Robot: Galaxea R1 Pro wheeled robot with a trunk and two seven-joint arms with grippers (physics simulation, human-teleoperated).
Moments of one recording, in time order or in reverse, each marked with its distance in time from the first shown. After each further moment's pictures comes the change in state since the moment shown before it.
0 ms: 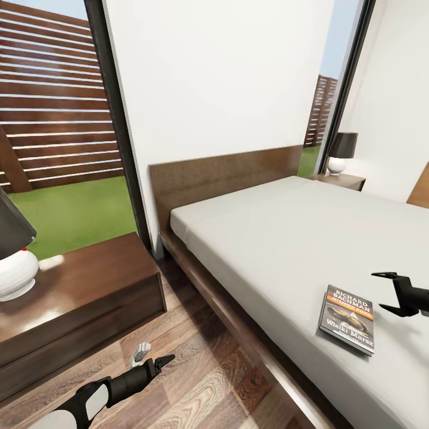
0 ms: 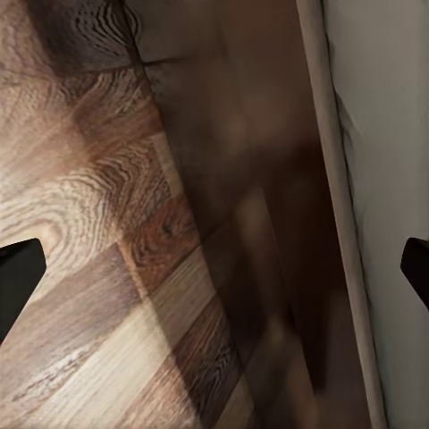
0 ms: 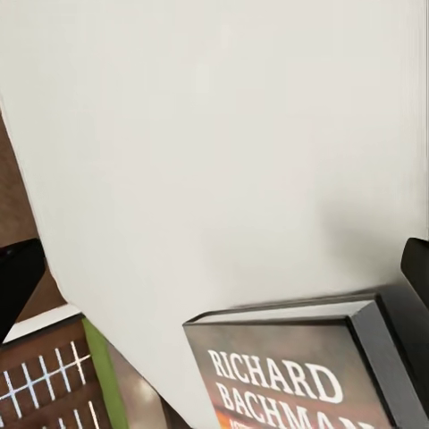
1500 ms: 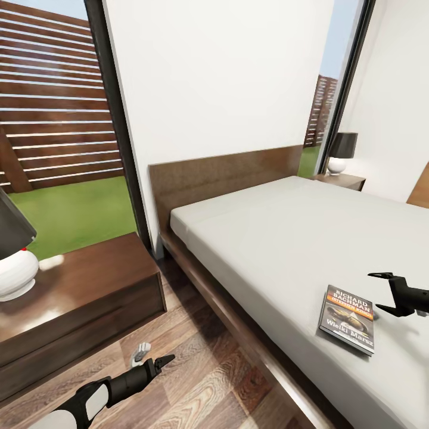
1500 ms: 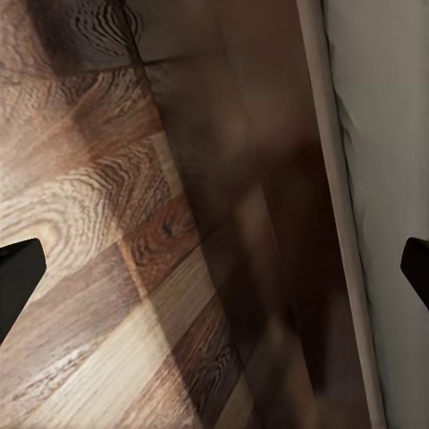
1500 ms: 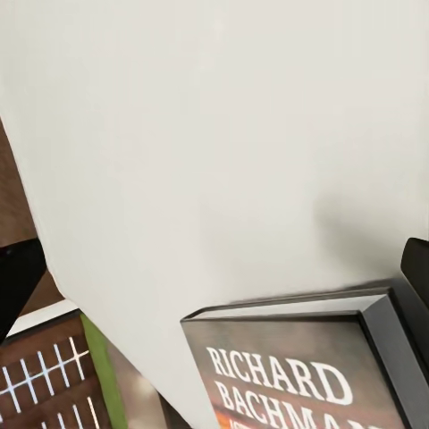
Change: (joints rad) left arm 0.000 0.000 0.000 0.000 0.000 0.001 0.000; right arm 0.000 0.015 0.005 0.002 0.001 -0.004 0.000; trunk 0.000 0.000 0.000
